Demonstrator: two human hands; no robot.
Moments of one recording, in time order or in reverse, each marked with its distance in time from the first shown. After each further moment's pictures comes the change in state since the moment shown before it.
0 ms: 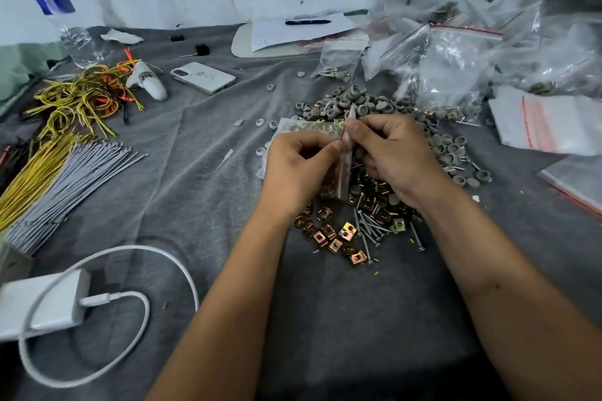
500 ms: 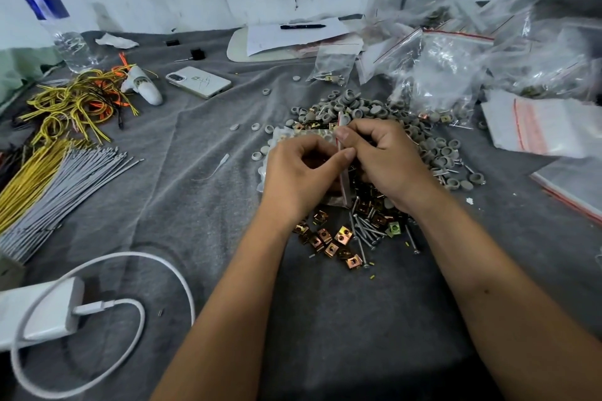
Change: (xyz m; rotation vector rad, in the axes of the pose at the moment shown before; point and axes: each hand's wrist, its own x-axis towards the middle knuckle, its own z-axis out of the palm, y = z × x) left_hand -0.002 -0.001 0.004 0.118 -0.008 -0.003; right_hand 0.000 0.002 0.003 -0.185 0.003 -0.116
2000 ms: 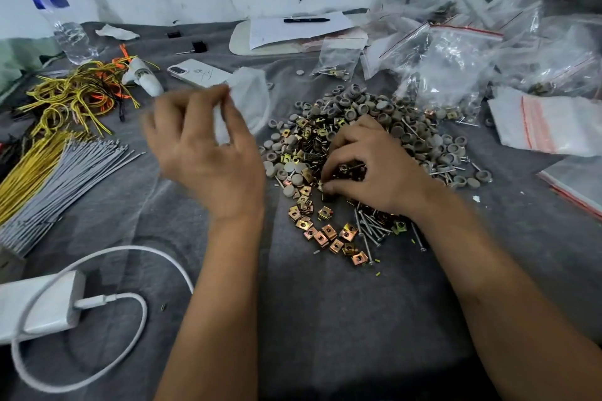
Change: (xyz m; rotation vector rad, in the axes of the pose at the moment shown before) left_hand -0.005 0.021 -0.053 0.572 1.071 0.472; right_hand -0.005 -0.004 -0.002 -0.639 -0.289 -0.299
